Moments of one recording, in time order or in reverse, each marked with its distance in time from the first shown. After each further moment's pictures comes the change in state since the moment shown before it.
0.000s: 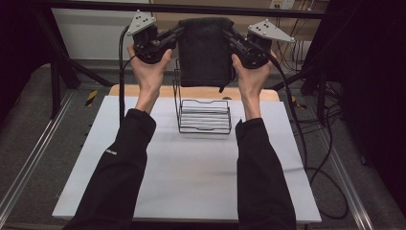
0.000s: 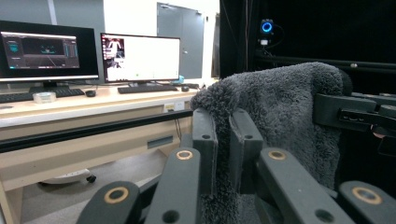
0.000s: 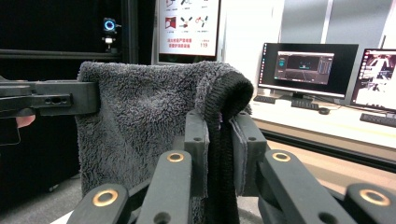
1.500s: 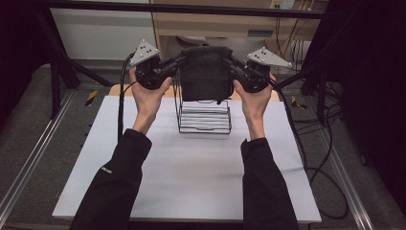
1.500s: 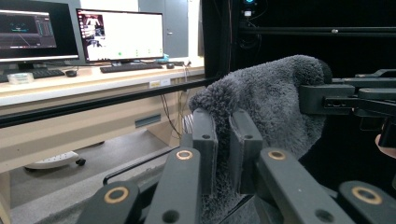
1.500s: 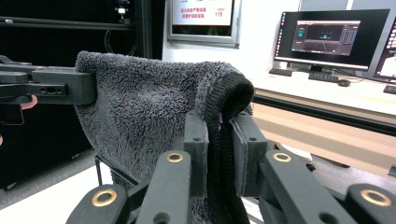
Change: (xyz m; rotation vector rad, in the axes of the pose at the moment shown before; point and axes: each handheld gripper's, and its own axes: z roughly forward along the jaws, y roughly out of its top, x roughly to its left) left arm -0.012 -0.049 -0.023 0.071 -0.062 0.029; right arm 0.005 -0.048 -0.025 0.096 0.060 0.010
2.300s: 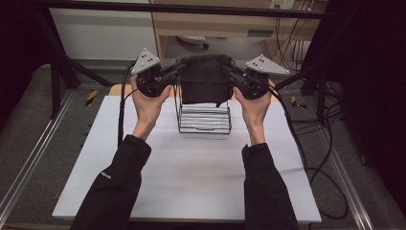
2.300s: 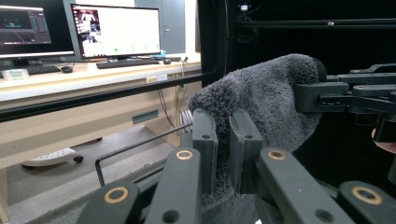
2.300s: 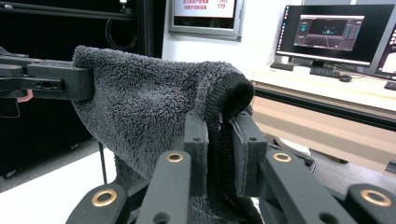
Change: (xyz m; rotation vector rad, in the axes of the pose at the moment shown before) left arm -0.007 -0.017 -0.005 0.012 -0.012 0.005; right arm 0.004 -0.015 -0.005 0.027 0.005 -0.024
